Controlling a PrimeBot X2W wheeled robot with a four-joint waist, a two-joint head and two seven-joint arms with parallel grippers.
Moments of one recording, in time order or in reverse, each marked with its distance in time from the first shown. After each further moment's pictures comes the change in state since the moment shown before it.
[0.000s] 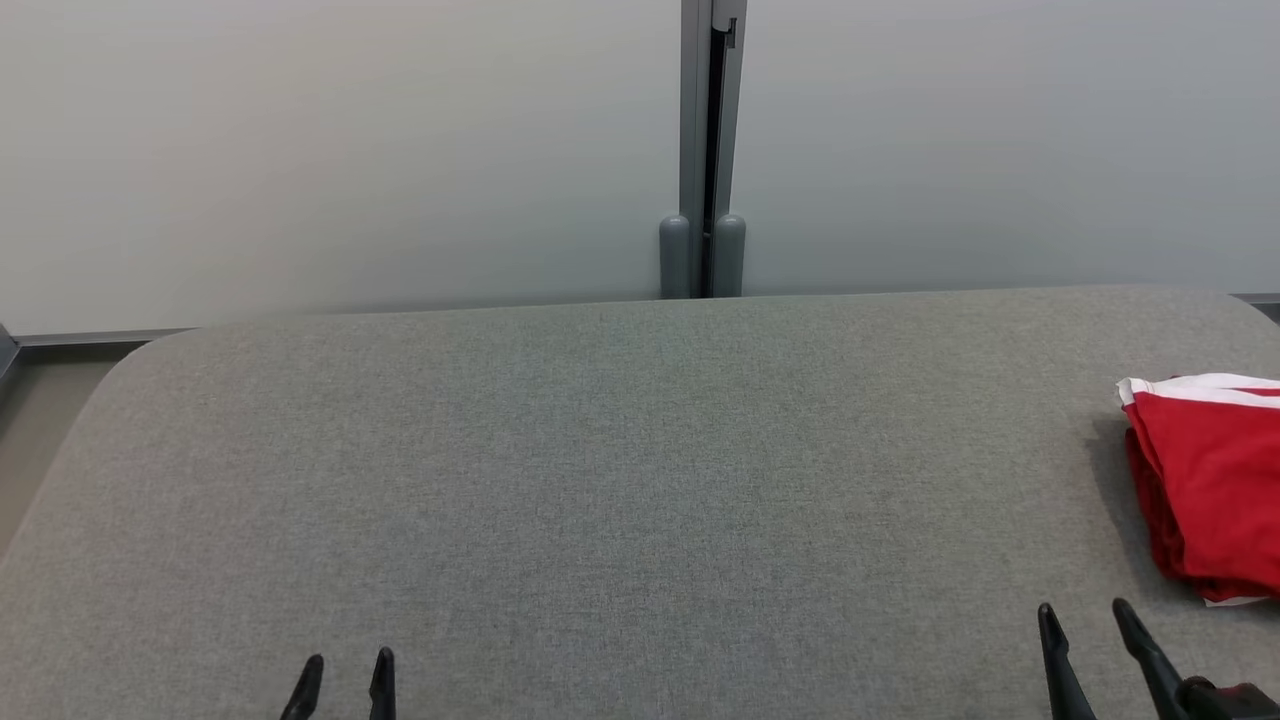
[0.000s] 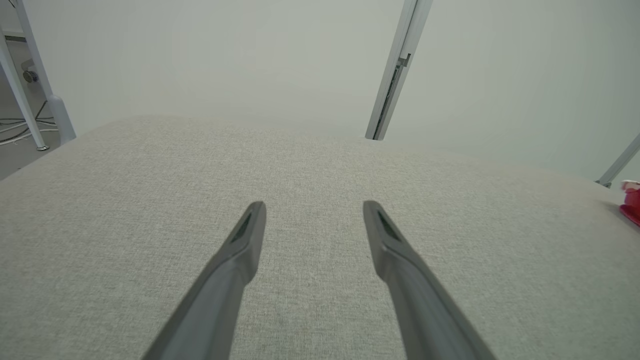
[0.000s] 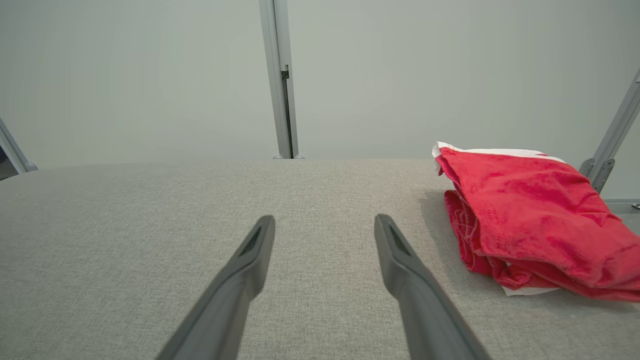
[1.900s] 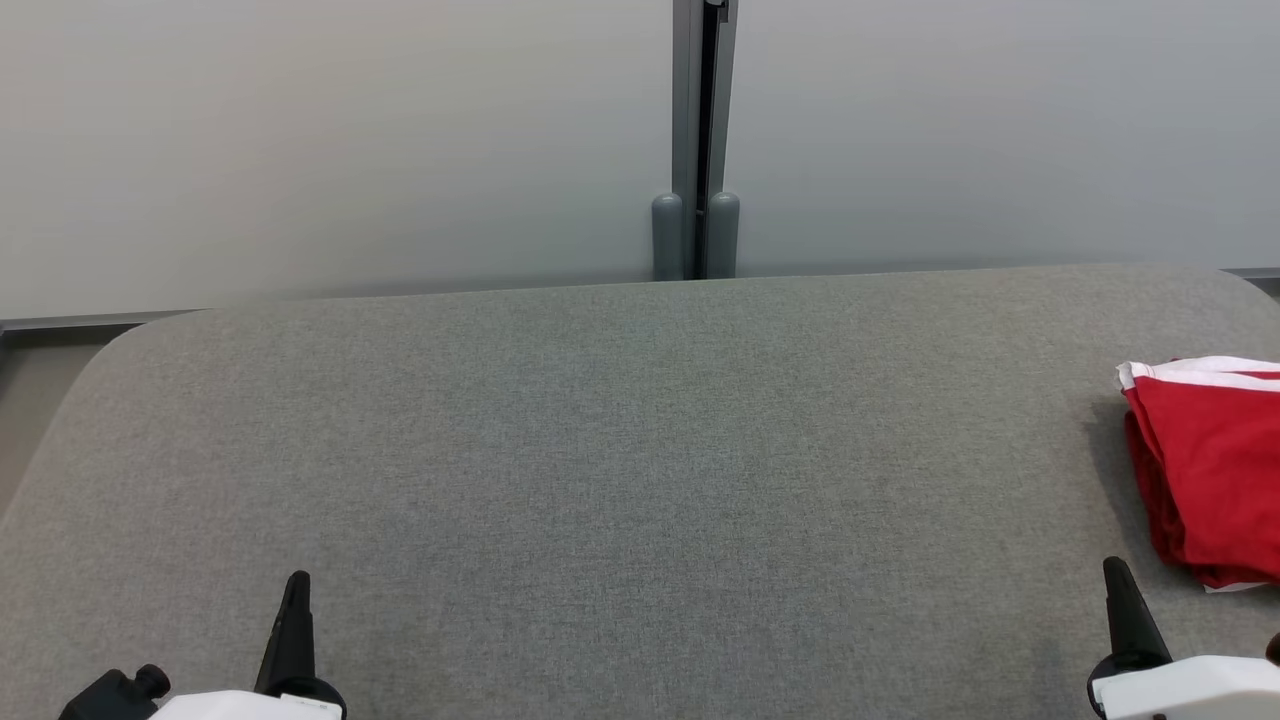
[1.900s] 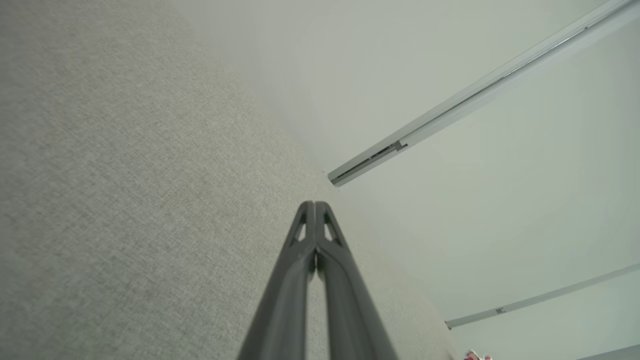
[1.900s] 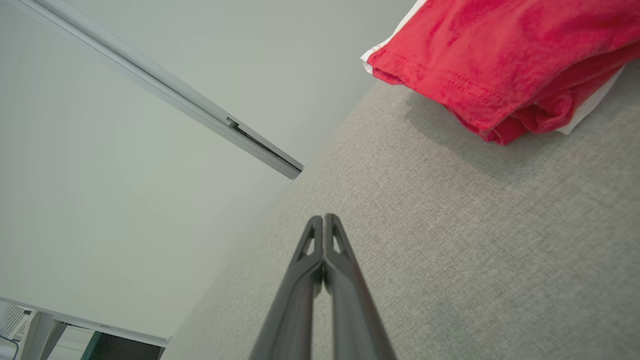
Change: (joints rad) left arm -0.146 -0.007 0.071 0.032 -0.737 -0.017 0.211; right arm -0.124 0.013 -0.020 0.044 0.833 0.000 0.210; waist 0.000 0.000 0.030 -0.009
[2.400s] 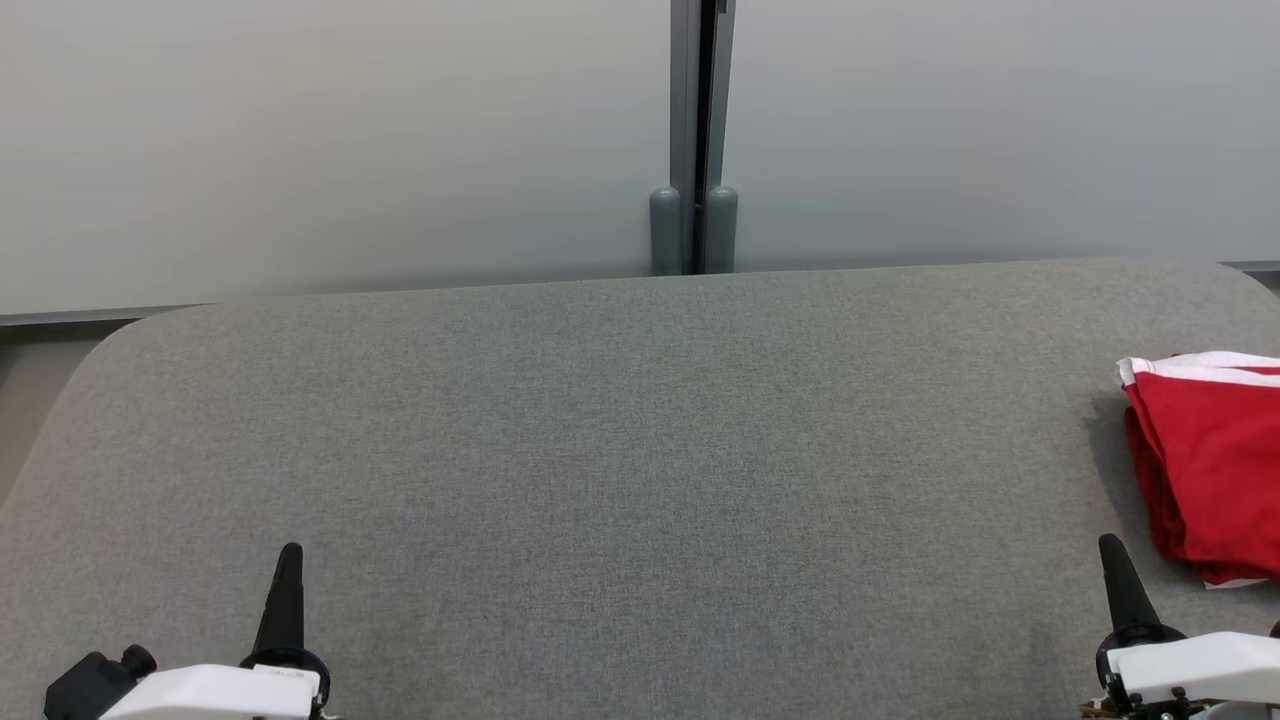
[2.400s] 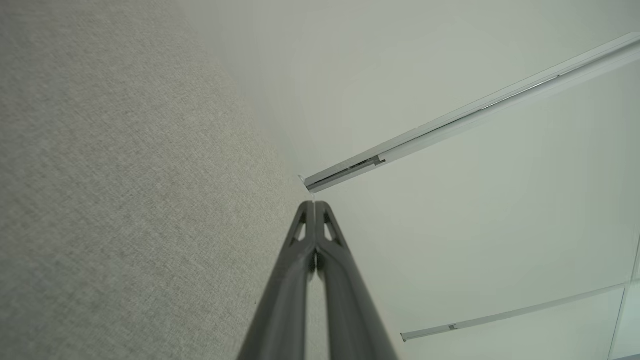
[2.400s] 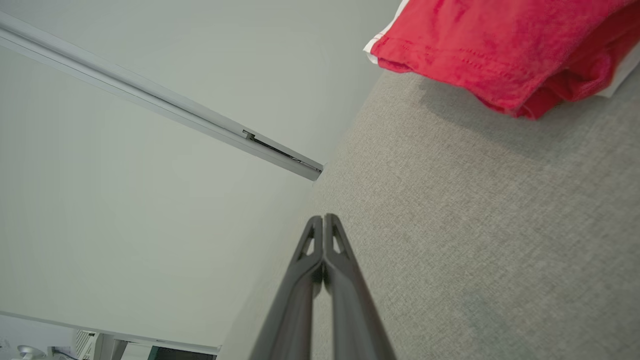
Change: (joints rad) left arm -0.040 0.001 0.016 -0.006 -0.155 -0.002 0.042; right arm -0.035 -0.002 -0.005 -0.002 0.170 0.000 0.043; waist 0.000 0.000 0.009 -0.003
